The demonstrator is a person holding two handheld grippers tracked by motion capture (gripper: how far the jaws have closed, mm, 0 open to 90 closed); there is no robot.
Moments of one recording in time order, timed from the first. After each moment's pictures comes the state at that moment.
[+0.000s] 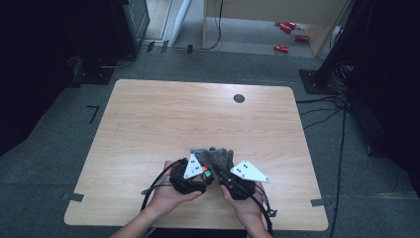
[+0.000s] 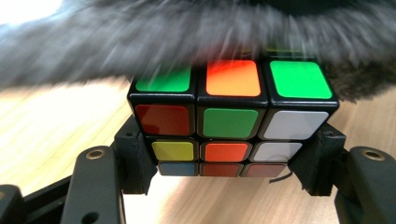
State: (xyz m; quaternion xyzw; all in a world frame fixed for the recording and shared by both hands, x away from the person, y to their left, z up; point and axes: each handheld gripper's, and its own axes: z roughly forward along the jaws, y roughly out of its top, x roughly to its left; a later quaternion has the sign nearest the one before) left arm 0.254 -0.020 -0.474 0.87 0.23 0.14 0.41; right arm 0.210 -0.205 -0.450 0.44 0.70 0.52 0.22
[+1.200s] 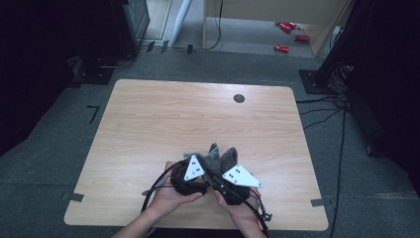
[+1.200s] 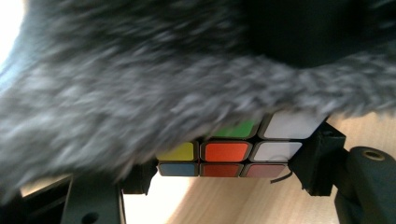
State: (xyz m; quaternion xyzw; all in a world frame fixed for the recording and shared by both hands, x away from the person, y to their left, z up) left arm 0.250 -0.022 -0.474 0.87 0.22 0.14 0.41; right arm 0.200 -0.190 -0.447 0.41 0.72 0.51 0.23
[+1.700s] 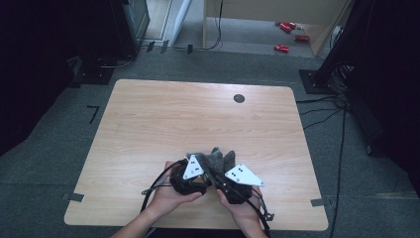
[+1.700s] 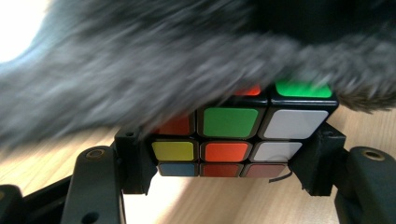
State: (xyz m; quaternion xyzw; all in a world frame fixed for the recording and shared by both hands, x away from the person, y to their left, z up) left arm 0.251 -0.022 -0.476 0.87 0.22 0.13 0.41; right arm 0.201 -0.194 -0.448 0.43 0.71 0.50 0.23
